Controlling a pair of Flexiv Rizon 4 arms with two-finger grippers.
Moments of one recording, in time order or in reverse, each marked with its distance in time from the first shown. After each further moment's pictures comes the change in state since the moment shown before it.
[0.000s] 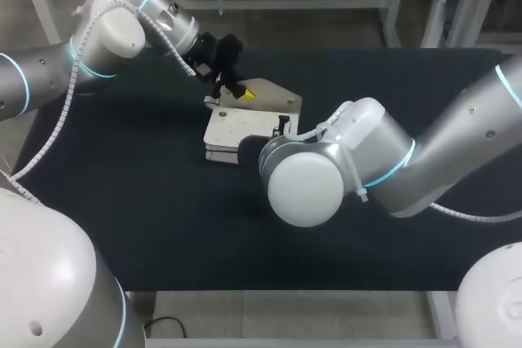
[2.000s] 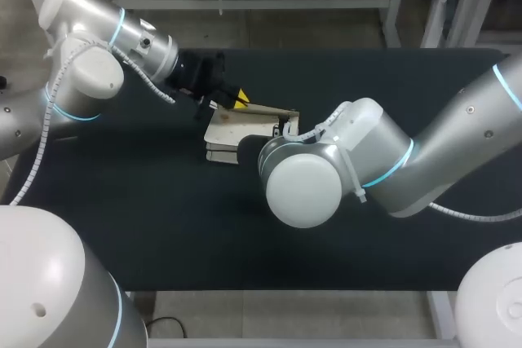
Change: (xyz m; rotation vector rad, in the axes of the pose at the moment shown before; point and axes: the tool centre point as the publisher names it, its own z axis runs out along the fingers) left arm 0.045 -0.012 -0.022 0.061 -0.164 0.467; right arm -0.001 0.000 0.002 0.004 -0.007 0.007
